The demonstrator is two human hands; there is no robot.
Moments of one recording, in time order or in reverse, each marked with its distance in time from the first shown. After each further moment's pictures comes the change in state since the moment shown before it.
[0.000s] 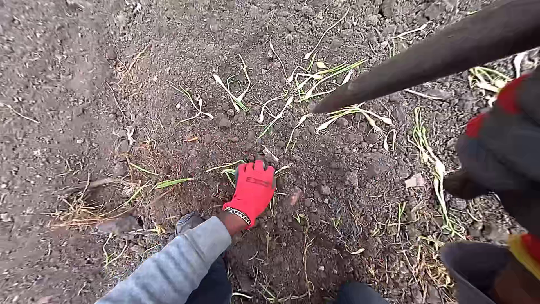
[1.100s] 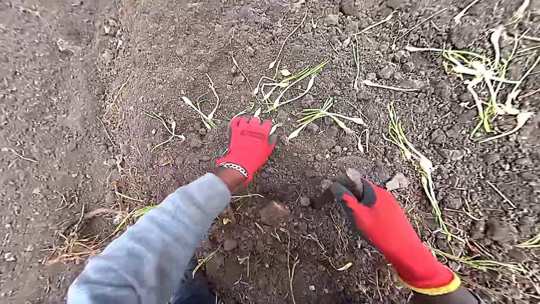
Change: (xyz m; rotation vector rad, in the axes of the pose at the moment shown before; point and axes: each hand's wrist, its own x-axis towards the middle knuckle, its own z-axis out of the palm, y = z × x) left_hand 0.131 0.047 -0.069 0.130 0.133 0.069; right_hand -0.020 0.169 -0.050 -0.618 -0.090 0.431
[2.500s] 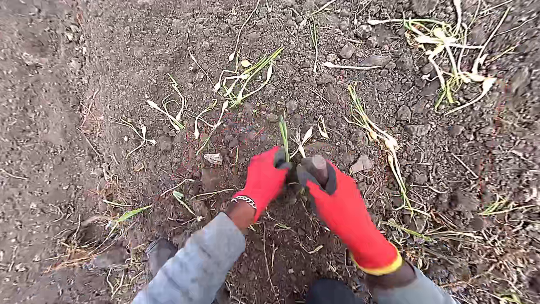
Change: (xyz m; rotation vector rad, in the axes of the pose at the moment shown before) left_hand -0.053 0.112 0.036 -0.688 -0.167 -0.149; right_hand -0.007 0.022 -0.003 0.182 0.013 -0.073
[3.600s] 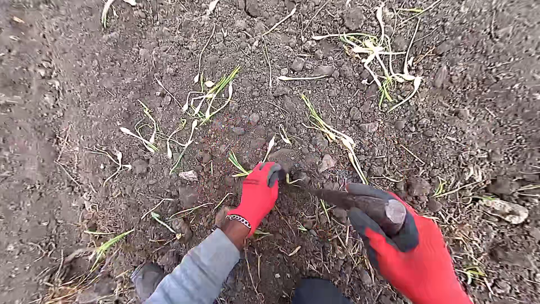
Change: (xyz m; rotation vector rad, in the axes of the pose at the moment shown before) left_hand -0.004 0.038 0.050 0.114 0.022 0.221; right_hand -0.070 0.052 -0.104 0.021 0.232 -0.108
